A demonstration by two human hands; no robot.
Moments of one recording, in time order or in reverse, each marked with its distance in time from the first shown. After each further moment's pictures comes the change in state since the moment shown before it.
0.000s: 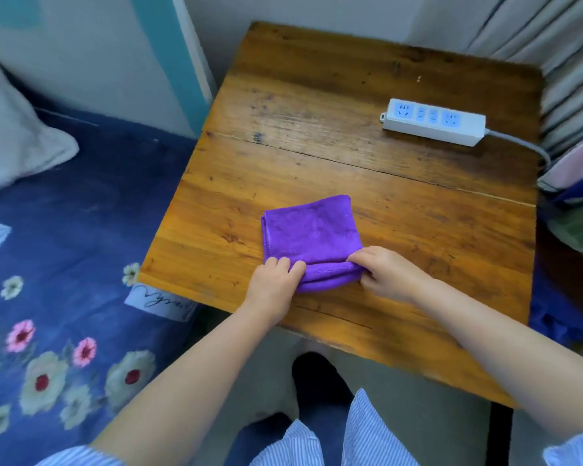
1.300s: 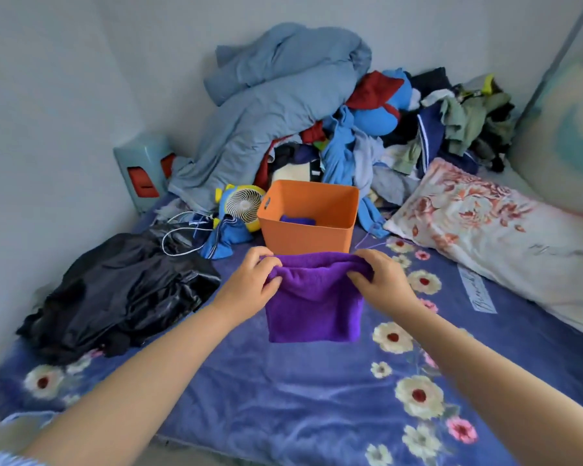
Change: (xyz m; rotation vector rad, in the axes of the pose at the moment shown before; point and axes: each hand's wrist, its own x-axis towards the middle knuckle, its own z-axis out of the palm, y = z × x) left_hand -0.735 -0.247 -0.085 -0.206 0.740 -1.400; right_hand 0.041 -0.785 0.174 0.202 -0.042 -1.092
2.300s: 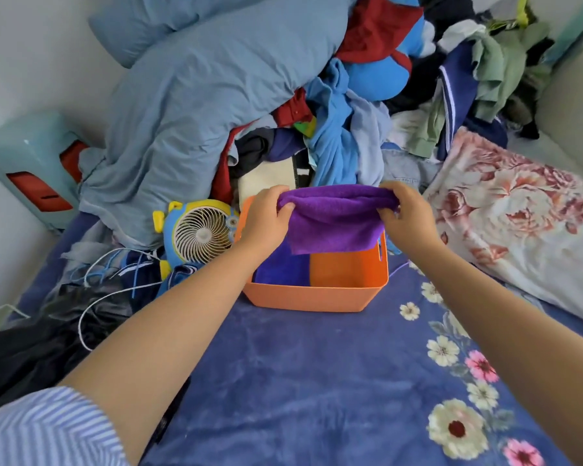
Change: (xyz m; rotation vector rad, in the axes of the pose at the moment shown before) left_hand 0.427 -0.178 0.089 -0.348 0.032 -0.152; right_hand 0.388 0.123 0.106 -0.031 0.163 0.288
